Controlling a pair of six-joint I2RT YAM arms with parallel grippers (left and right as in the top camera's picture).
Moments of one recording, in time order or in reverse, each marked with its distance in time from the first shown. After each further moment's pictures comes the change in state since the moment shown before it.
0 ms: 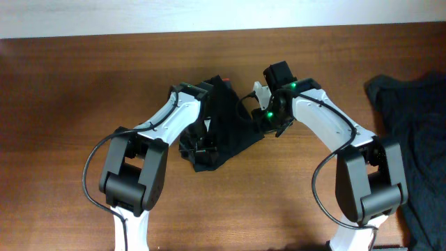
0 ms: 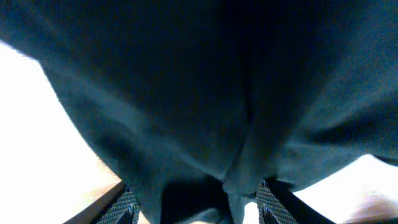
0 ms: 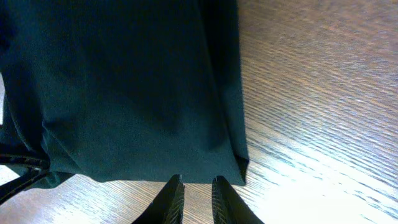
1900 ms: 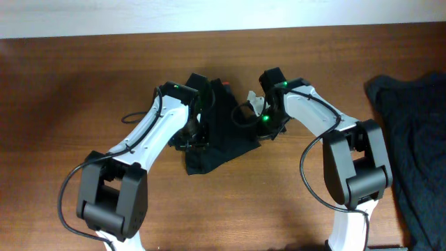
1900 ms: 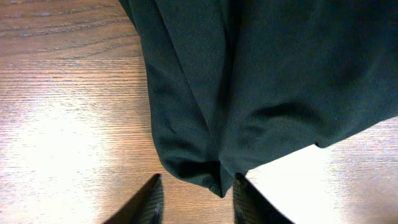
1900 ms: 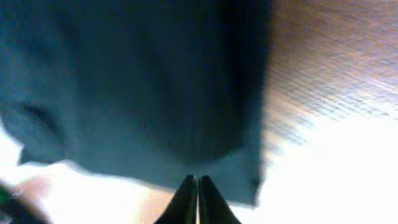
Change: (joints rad) left arm 0.009 -0.211 -0.053 0.028 -0.175 -0.026; right arm -0.001 0.130 0.079 -0.126 -0.160 -0.037
